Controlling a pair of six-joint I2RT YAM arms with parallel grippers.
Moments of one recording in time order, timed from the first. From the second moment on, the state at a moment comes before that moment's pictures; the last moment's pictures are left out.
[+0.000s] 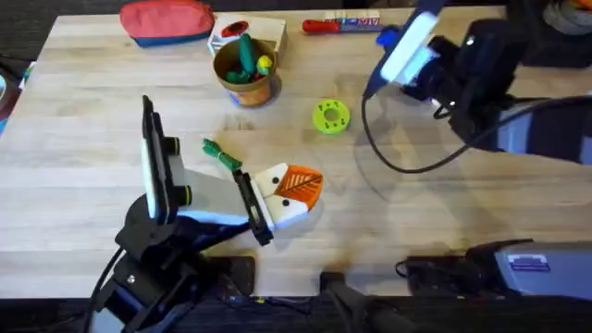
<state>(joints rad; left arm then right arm) -0.55 0.01 0.01 -0.05 0.61 -0.13 0.15 1.52 0.61 0.54 -0.03 -1.04</state>
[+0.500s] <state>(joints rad) -0.55 0.01 0.01 -0.05 0.61 -0.13 0.21 1.68 0.62 0.46 0.04 -1.34</state>
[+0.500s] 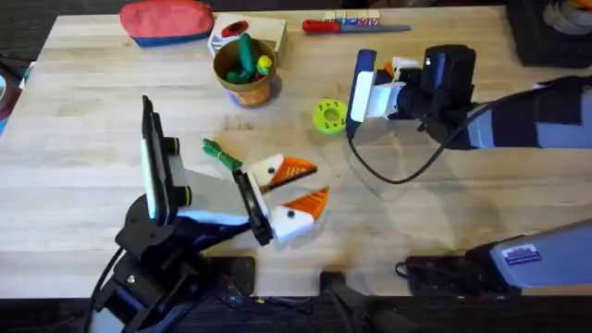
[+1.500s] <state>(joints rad) -0.55 0.30 0.62 -0.88 -0.16 -0.42 0.25 1.10 0.63 0.22 -0.05 -0.17</state>
